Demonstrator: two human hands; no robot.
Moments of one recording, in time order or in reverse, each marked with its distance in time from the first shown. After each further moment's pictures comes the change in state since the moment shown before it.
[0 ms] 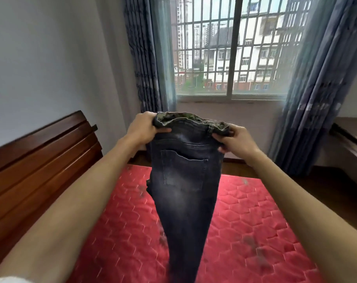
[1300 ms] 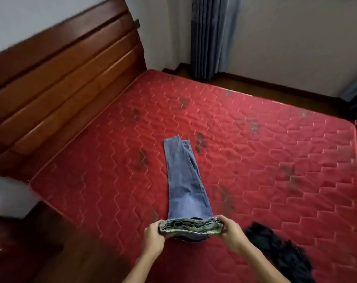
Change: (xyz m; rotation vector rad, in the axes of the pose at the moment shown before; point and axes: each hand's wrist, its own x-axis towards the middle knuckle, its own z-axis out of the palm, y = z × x) left_hand -0.572 -0.164 0.230 -0.258 -0.252 -1.031; right_hand -0.366 0.357 0.169 -0.414 -0.726 0.467
